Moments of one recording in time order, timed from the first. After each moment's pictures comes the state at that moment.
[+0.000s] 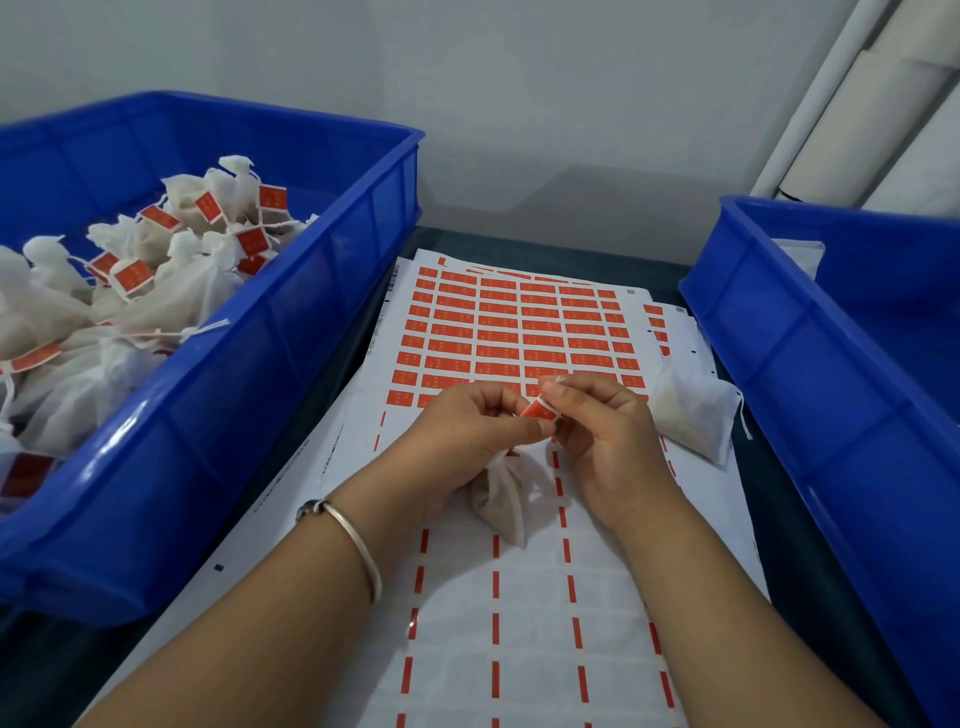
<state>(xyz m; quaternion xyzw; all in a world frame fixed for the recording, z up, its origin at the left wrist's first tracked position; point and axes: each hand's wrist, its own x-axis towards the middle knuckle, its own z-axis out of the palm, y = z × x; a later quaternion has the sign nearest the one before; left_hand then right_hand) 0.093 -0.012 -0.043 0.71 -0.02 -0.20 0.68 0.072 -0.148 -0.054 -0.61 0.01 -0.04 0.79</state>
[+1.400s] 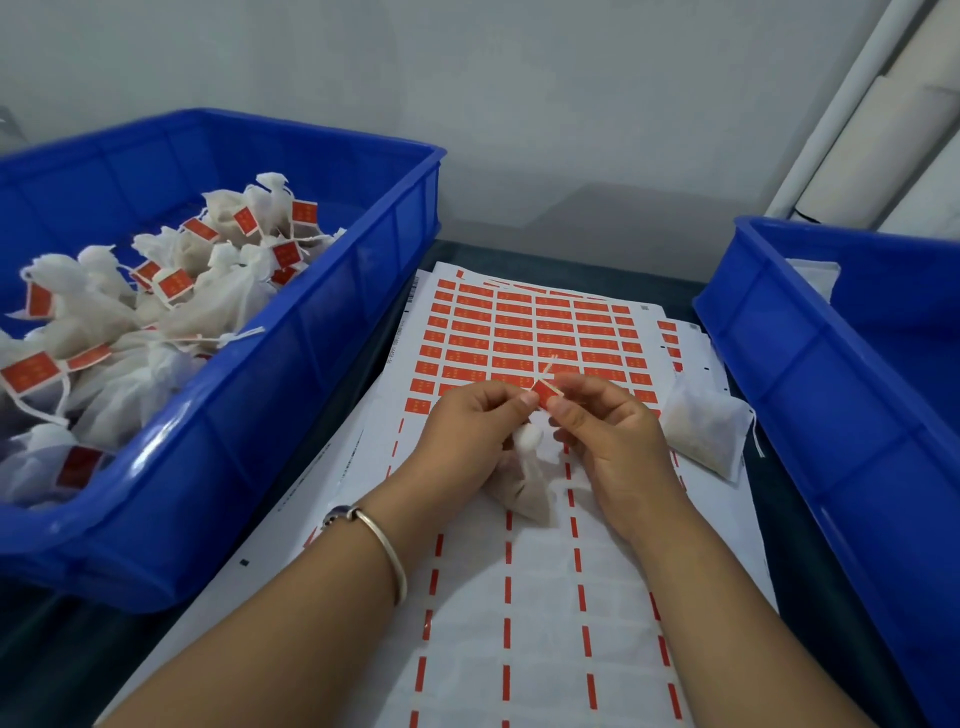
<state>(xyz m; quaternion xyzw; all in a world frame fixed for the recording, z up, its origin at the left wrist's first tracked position) 0.089 -0.015 -0.041 0.75 0.01 -0.09 0.65 0.077 -0.152 -0.061 -0.69 0.02 -0.07 0.72</state>
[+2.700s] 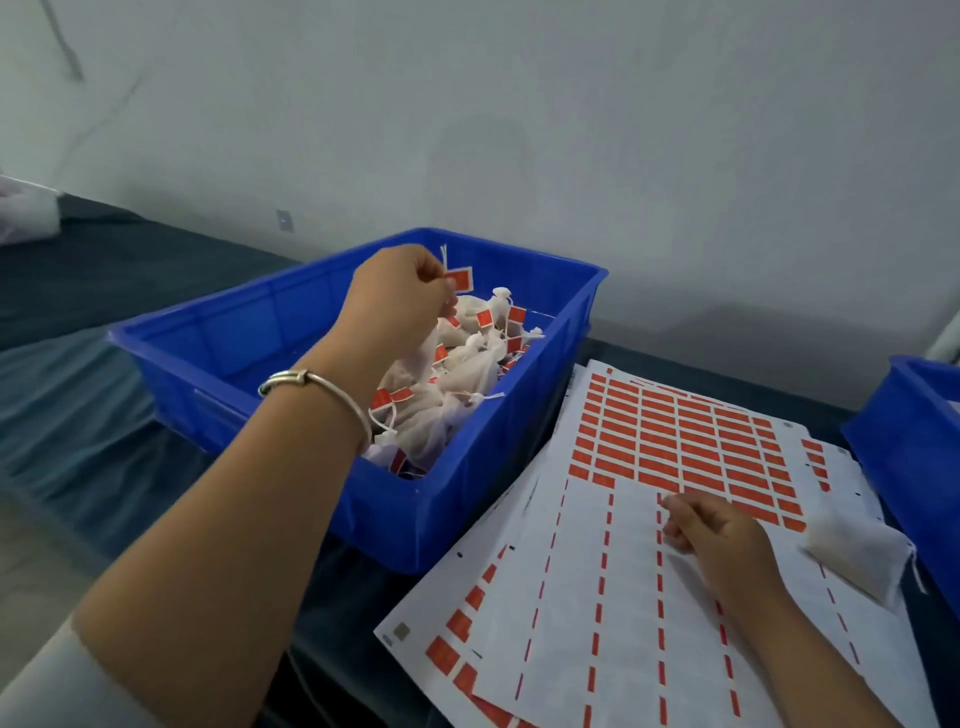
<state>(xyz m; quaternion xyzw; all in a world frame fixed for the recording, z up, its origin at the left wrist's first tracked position) 0.073 0.183 0.114 0.85 0.08 0.24 0.46 0.075 -0.132 -0.077 -0.87 -0.02 -0.10 0.48</state>
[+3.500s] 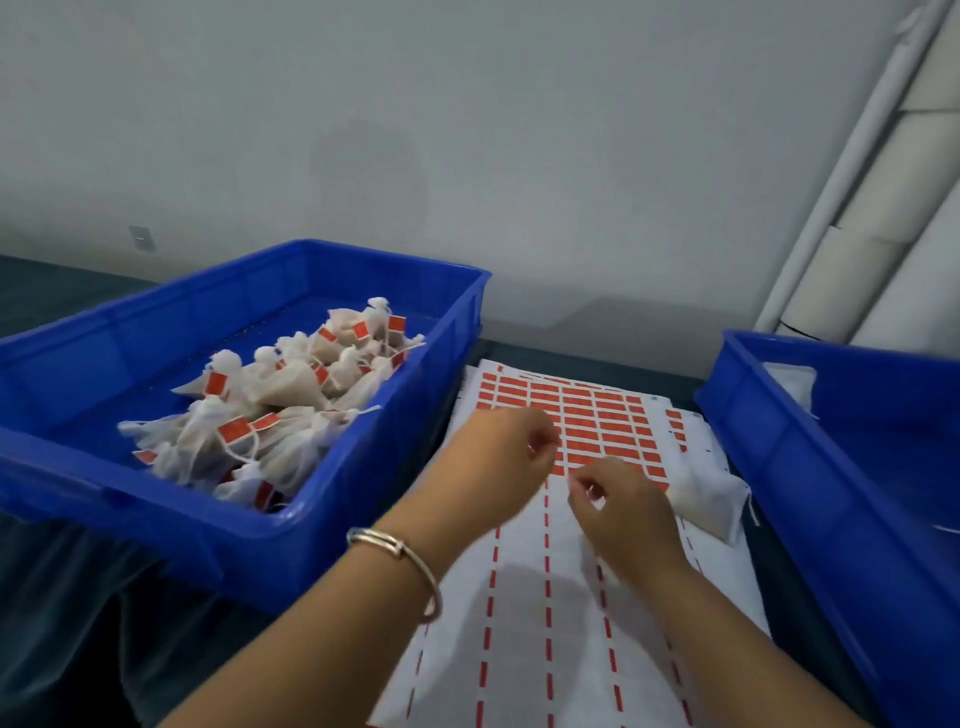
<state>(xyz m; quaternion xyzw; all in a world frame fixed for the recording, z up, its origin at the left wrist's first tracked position) 0.052 0.022 0.041 0.92 -0.17 0.07 0.35 0.061 -0.135 -0.047 -0.93 -0.05 -0.24 0.28</state>
